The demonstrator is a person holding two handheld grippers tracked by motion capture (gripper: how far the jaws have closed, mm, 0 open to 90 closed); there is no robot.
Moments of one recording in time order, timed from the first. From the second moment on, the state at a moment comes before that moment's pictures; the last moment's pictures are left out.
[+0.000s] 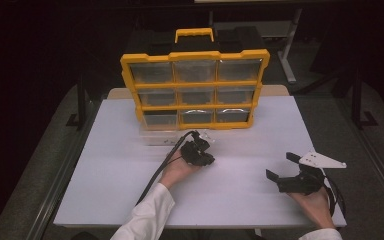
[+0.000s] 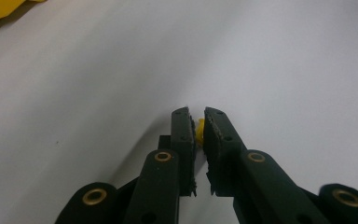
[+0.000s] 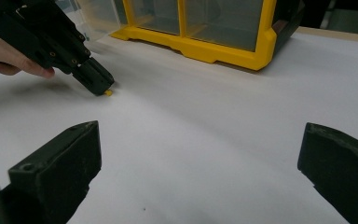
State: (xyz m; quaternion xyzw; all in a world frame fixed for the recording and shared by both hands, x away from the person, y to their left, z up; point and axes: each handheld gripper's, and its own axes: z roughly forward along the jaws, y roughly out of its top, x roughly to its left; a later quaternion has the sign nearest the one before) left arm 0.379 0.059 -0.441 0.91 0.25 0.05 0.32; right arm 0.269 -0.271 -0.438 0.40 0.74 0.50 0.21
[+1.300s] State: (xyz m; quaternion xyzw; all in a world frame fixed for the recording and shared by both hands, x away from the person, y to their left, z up) left arm 0.363 0.126 -0.382 0.84 0.30 0.12 0.44; right arm 0.270 -0.271 -0.439 0.40 0.74 0.50 0.21
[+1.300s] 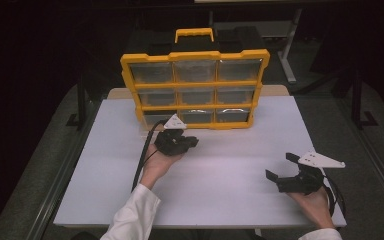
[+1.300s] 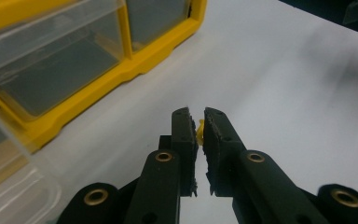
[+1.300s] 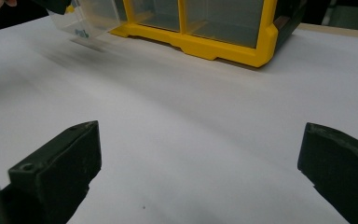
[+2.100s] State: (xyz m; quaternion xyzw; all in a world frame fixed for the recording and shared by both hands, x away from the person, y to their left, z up) left arm 0.367 0.156 -0.361 0.81 0.33 0.19 0.45; right arm 0.271 -0.271 -0.440 0.40 0.74 0.50 0.20
